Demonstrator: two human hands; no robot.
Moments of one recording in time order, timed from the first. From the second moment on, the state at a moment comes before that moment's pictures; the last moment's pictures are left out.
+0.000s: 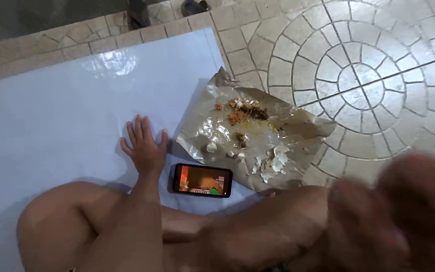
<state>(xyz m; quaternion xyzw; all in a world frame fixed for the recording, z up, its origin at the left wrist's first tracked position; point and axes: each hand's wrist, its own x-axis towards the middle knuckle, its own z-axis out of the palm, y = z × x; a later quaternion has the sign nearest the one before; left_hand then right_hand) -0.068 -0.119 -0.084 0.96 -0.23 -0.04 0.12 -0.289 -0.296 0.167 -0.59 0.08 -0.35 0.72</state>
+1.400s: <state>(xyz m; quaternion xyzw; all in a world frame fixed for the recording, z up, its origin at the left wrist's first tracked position) -0.072 -0.117 -0.081 0.96 -0.23 -0.03 0.12 -0.267 -0.404 0.007 -0.78 0.39 -0.05 0.50</state>
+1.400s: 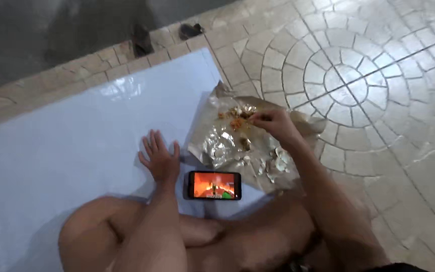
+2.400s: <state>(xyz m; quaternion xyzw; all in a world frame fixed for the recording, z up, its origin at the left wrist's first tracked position) -0.070 -0.119 -0.082 0.97 -0.22 -0.04 0.12 -0.233 -0.330 -0.012 -0.91 0.17 0.09 0.37</state>
